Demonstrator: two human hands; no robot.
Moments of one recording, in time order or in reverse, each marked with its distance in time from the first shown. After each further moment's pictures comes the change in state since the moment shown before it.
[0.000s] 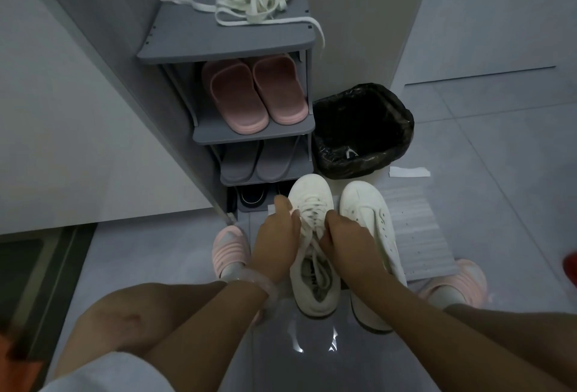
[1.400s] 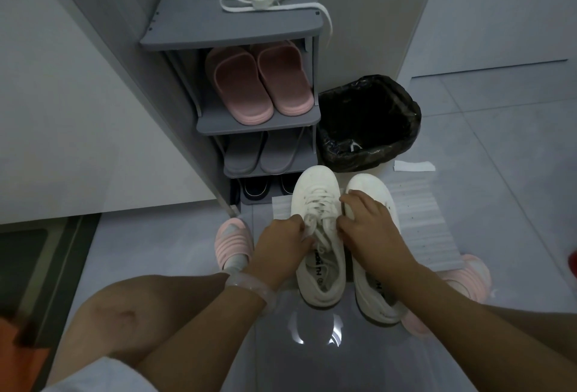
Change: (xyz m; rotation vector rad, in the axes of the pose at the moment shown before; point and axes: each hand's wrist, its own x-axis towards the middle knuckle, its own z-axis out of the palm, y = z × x) left_hand -0.010 -0.020 0.003 0.268 -0.143 0.092; right_hand -0.003 0.035 -0.007 -0.346 0.153 -0.413
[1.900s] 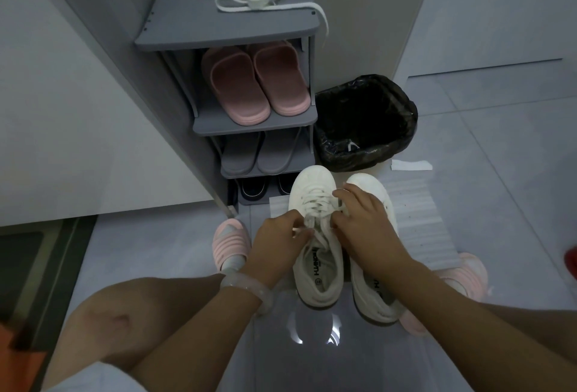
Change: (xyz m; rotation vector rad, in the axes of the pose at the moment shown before) left_hand 0.002 0.000 -0.002 -0.251 0.050 -0.042; right_hand 0.004 -0.001 -0.002 -0.016 0.062 -0.040
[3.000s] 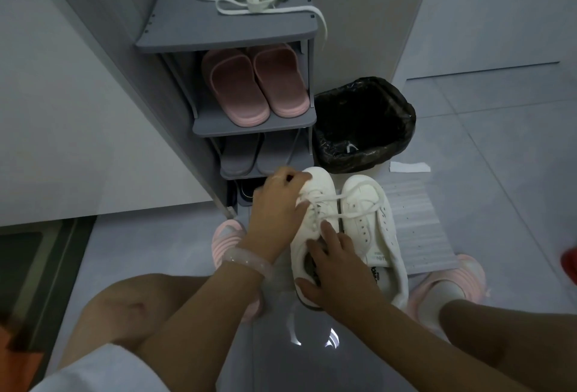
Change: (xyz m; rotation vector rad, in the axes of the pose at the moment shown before) left_hand 0.029 0.022 -0.023 0.326 0.283 0.310; right_hand -0.032 -0.053 0.027 0.078 -0.165 0.191
